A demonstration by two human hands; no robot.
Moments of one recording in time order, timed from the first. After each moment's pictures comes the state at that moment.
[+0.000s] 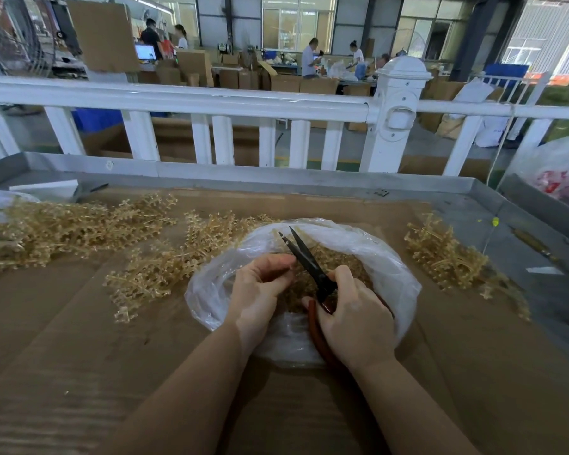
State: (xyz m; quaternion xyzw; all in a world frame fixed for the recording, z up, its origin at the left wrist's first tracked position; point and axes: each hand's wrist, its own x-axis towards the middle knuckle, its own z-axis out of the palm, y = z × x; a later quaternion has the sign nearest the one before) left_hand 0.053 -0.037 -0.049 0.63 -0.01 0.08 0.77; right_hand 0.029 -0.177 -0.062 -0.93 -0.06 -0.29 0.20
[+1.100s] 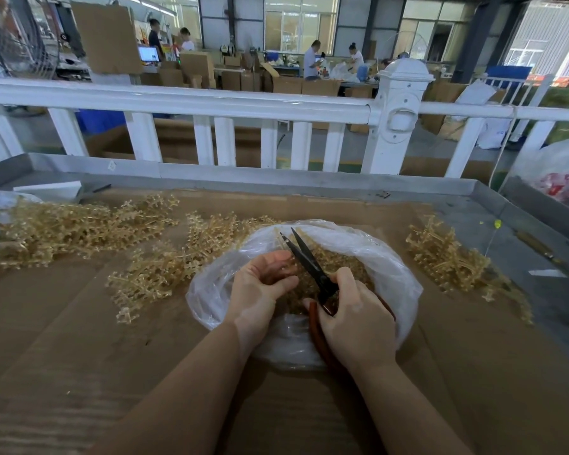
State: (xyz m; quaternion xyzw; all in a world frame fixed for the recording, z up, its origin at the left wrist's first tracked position) left_hand 0.063 -0.035 -0.060 0.60 -0.03 0.08 0.80; right_hand 0.028 -0.179 -0.061 -0.94 -0.06 -0.28 0.20
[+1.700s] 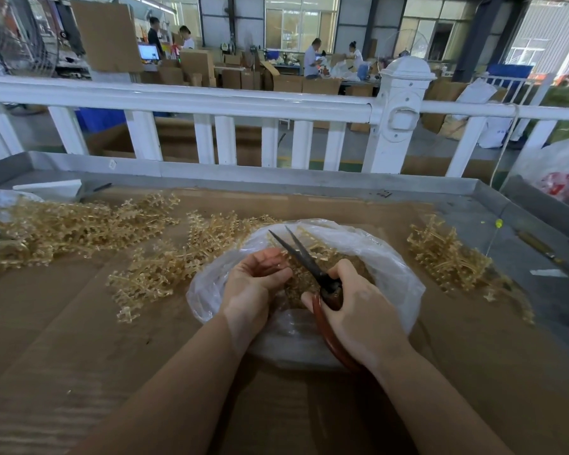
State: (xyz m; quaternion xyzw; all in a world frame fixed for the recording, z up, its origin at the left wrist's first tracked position) left_hand 0.073 -0.030 -0.057 0.49 0.04 0.04 0.87; right_hand 0.021 -0.183 -0.035 -0.94 -0.11 -0.17 0.28
